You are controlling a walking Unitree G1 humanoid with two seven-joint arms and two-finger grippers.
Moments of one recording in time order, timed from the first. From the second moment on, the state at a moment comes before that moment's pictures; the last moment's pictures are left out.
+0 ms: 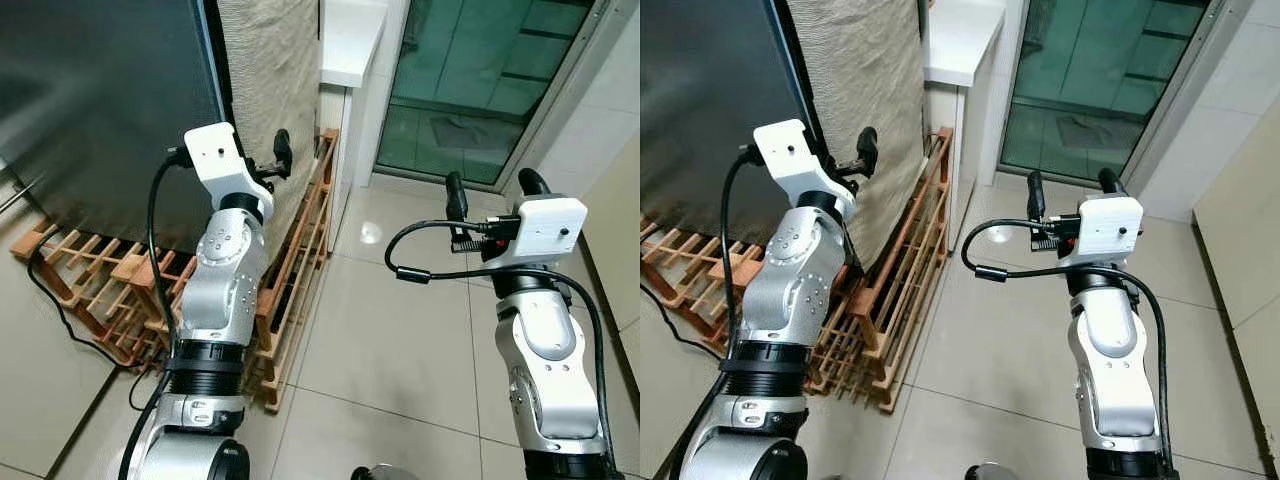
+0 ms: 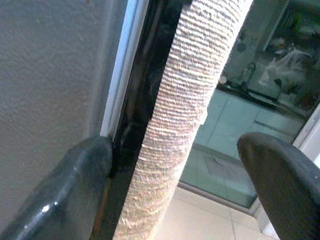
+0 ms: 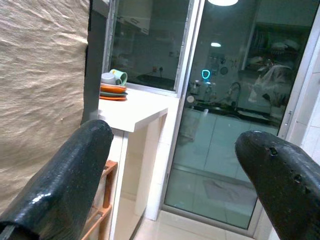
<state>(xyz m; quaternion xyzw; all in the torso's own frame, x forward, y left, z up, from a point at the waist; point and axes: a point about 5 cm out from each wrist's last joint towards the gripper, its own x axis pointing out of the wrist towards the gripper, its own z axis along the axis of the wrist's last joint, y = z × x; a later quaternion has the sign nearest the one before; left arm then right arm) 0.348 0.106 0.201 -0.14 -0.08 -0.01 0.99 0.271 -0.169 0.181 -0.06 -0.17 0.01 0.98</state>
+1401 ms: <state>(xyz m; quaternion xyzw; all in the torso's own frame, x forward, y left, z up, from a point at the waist) 0.335 0.025 0.201 -0.21 -0.08 -0.38 0.90 0.270 -0.170 0.179 -0.05 -0.17 0.00 0.98</state>
